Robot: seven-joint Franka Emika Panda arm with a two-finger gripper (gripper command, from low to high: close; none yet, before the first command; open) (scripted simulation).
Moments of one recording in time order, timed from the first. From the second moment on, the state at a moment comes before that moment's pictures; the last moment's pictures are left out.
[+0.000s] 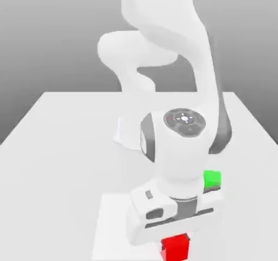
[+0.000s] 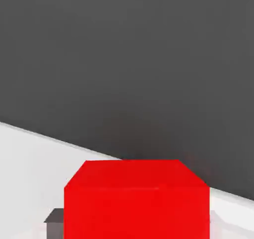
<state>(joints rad) 0.10 0.34 0.04 -2.43 -0.04 2.77 0.66</state>
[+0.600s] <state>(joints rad) 0.44 -0.19 0.23 -2.92 0.11 2.72 0.11</state>
